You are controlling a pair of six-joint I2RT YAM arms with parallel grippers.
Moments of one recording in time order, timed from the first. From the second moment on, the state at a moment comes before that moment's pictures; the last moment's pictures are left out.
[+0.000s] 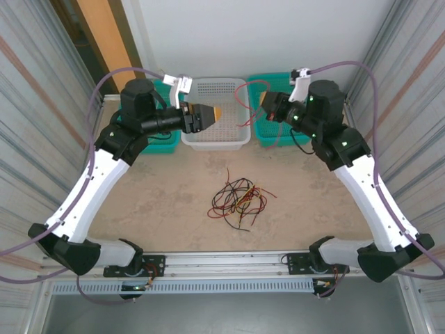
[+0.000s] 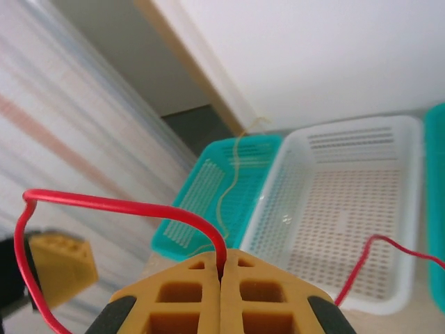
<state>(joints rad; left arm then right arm) -0.49 1.32 1.53 -0.48 0.63 -0.48 0.44 1.24 1.57 -0.53 -0.15 0.56</state>
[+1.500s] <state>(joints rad) -0.87 1.63 1.23 -0.81 0.41 -0.23 0.33 1.00 1.10 -0.74 -0.11 0.60</state>
